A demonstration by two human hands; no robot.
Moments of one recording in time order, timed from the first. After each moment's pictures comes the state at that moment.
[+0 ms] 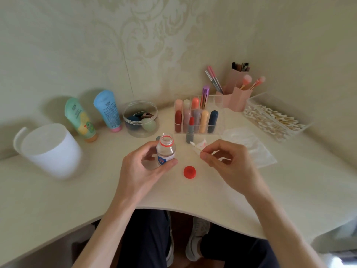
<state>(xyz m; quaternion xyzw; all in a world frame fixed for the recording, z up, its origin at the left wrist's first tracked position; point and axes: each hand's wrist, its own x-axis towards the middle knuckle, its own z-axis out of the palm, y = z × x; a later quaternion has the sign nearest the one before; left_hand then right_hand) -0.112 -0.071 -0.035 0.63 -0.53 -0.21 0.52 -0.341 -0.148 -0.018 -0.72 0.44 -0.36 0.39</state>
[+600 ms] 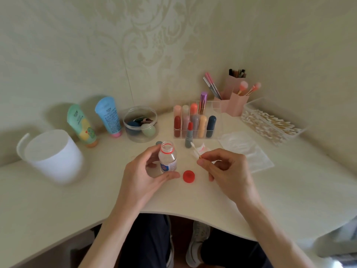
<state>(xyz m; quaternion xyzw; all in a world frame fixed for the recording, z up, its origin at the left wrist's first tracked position) -0.114 -0.068 -0.037 0.65 -0.54 -0.21 0.49 -0.332 -0.132 -0.021 -0.63 0.47 -0.42 0.45</state>
